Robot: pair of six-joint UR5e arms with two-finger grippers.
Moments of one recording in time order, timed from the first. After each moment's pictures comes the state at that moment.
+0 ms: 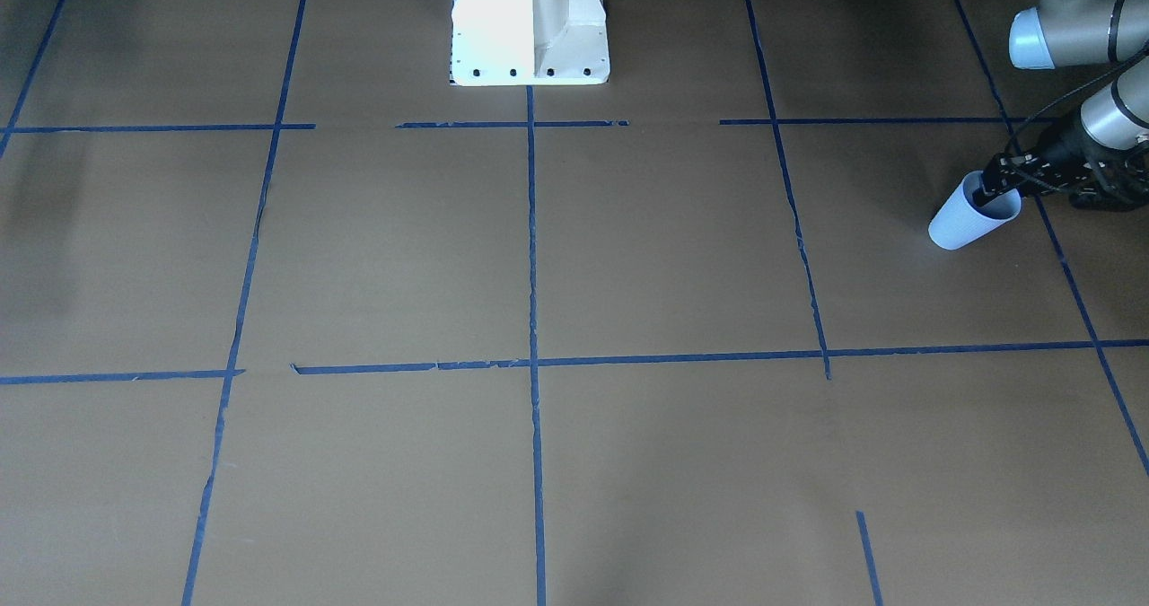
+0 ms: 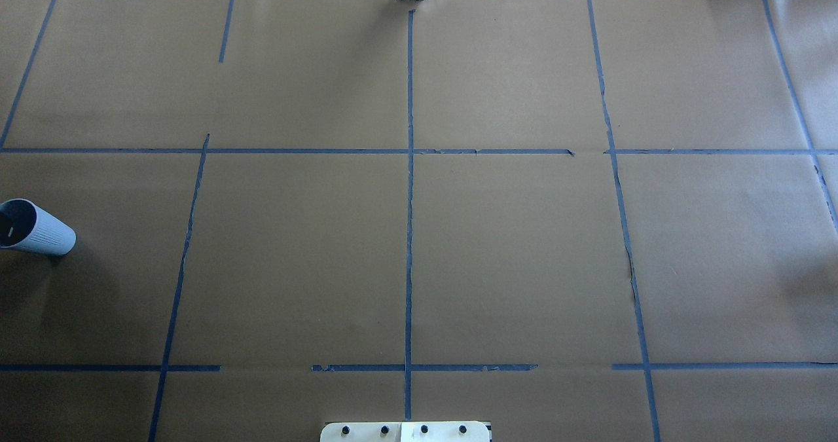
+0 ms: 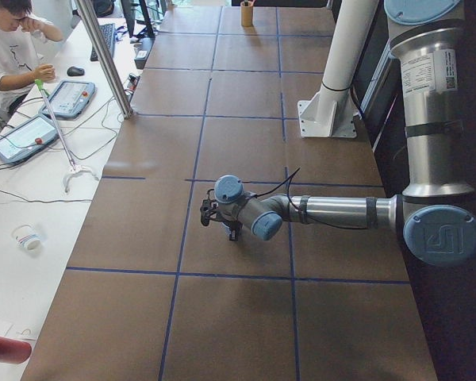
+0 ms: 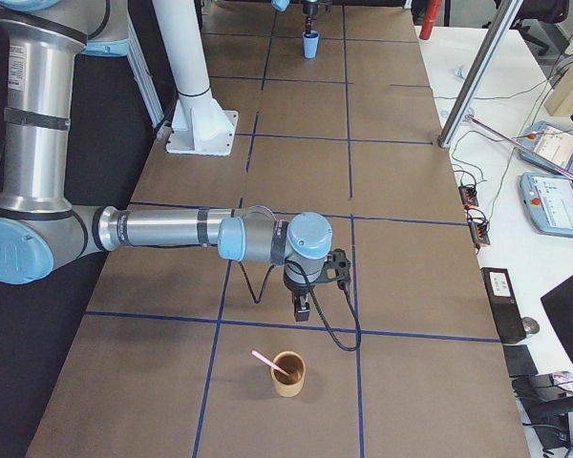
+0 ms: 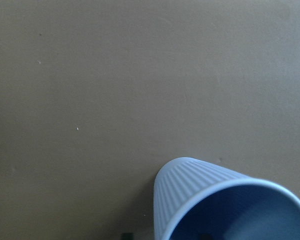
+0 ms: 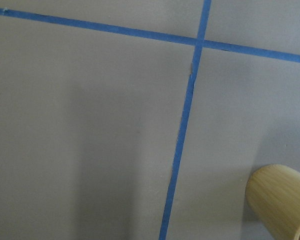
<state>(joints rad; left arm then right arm) -1.10 -1.40 -1.65 -2.17 -2.38 -0.67 1.54 -1.72 1.78 -1.67 2.39 -0.18</state>
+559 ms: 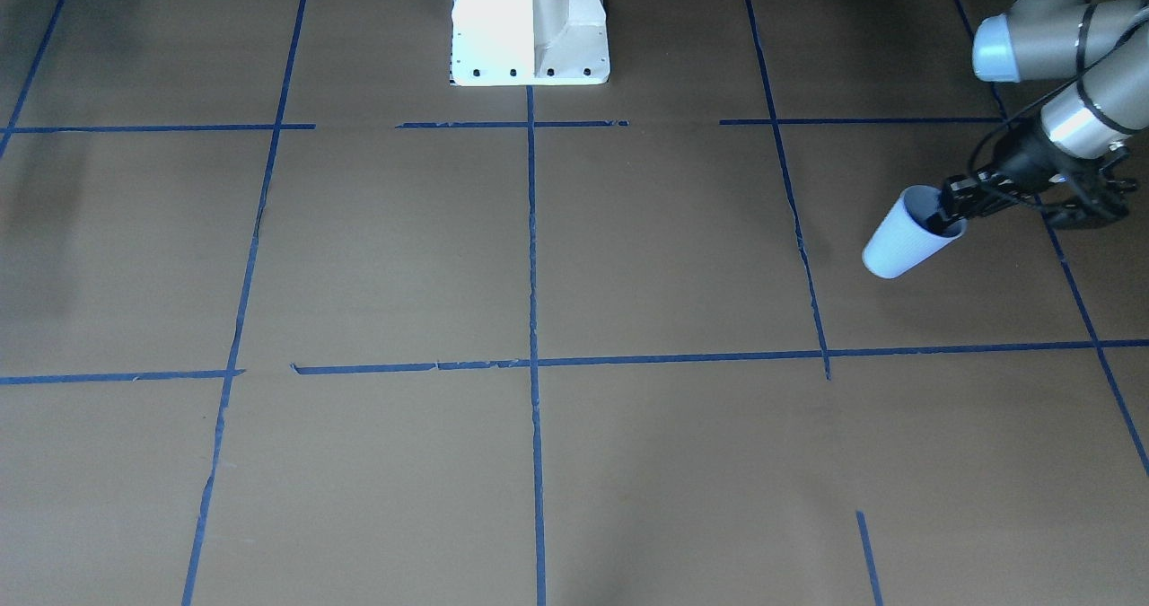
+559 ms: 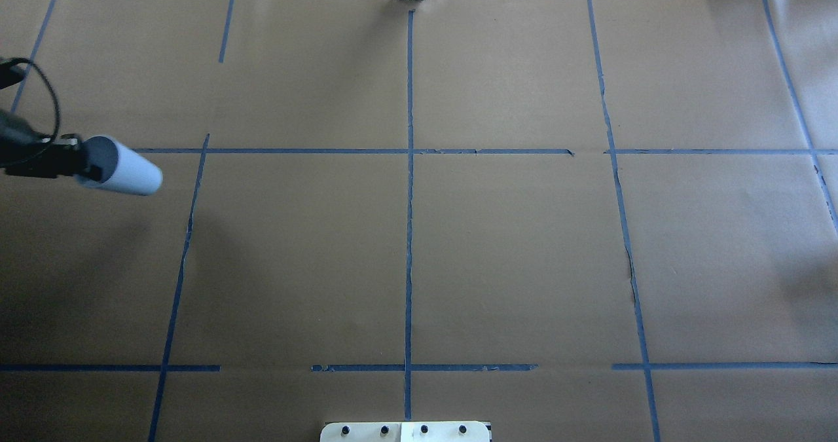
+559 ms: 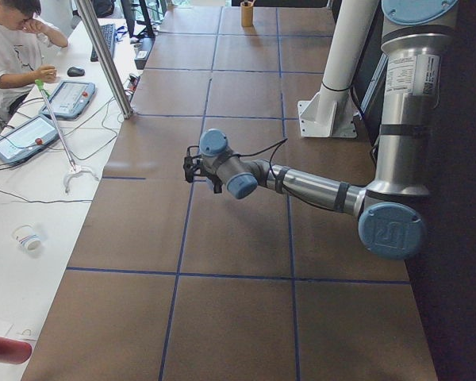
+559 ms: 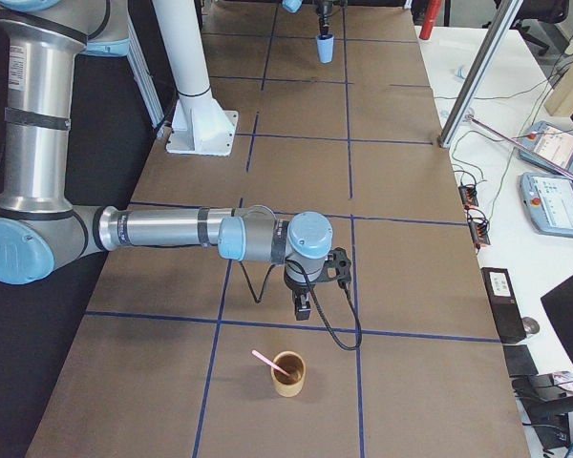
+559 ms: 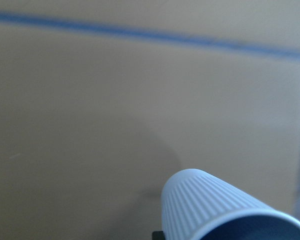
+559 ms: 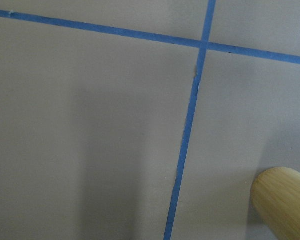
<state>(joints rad) -1.03 -1.67 -1.75 -2.16 -2.37 -1.17 1.54 -1.72 1.79 -1.67 2.41 -0.18</state>
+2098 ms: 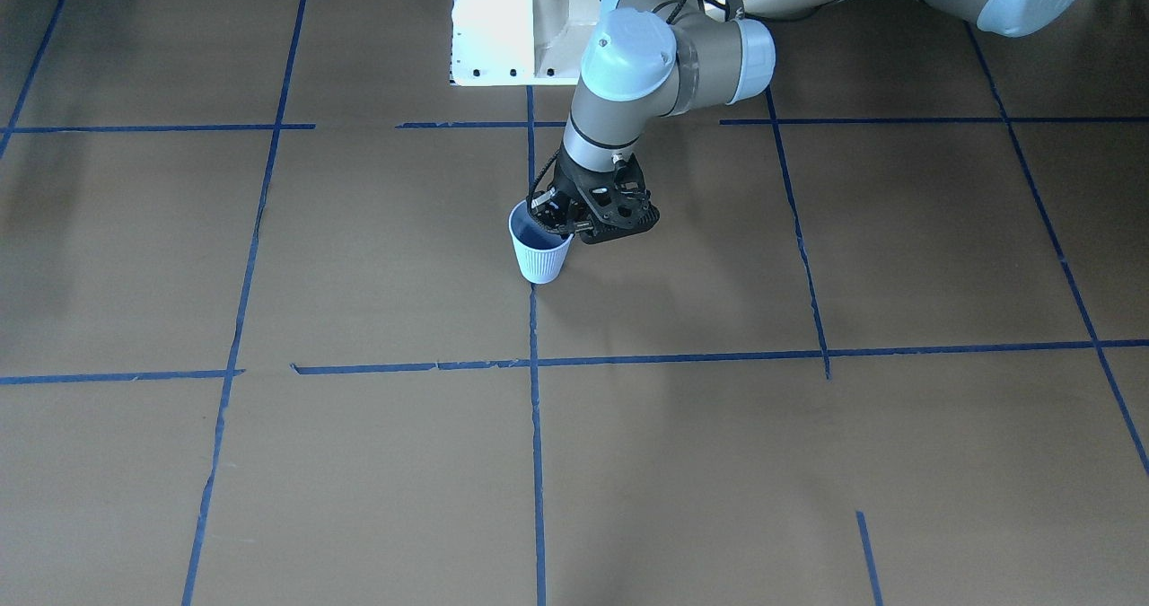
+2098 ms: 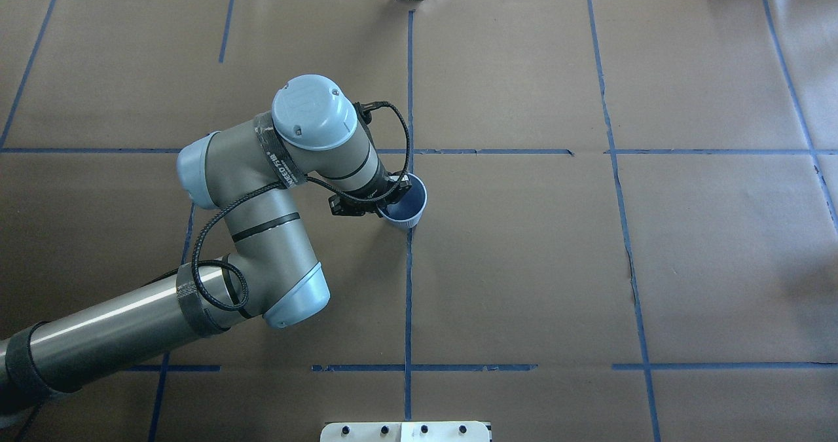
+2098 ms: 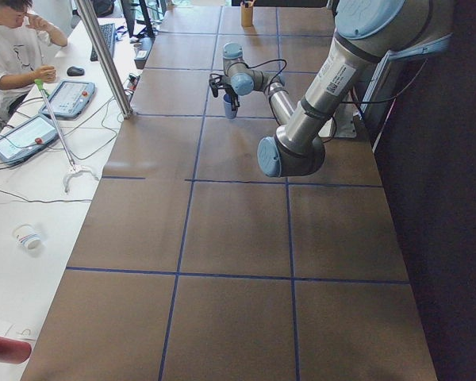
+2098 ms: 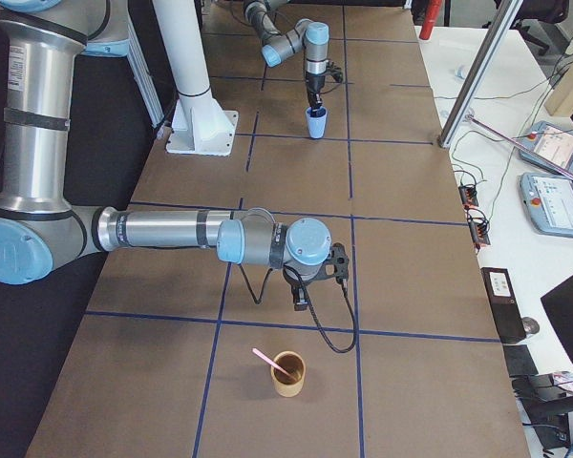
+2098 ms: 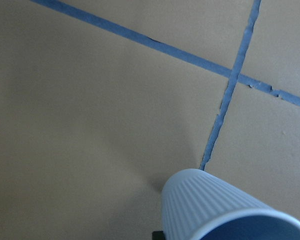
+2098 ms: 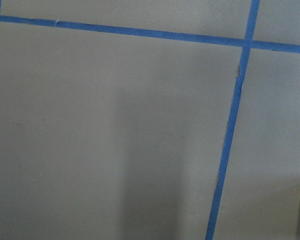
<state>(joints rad) -0.56 -2.34 -1.54 -1.74 -1.99 -1.54 1.54 -1.73 1.78 -1.67 2.54 -0.18</state>
